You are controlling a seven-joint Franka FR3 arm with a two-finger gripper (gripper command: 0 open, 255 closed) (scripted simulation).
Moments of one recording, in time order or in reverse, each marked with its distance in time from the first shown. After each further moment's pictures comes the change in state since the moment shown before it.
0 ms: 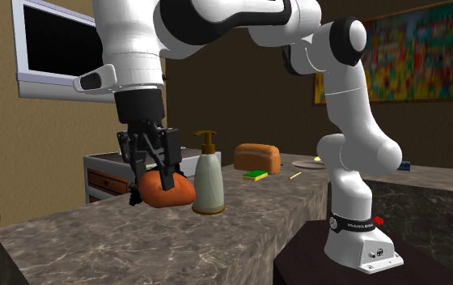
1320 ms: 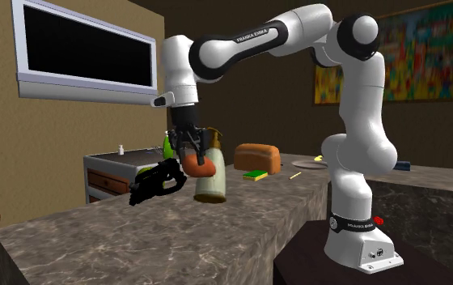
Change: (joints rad) arm -0.235 -0.333 -0.201 -0.448 -0.018 0.128 -0.423
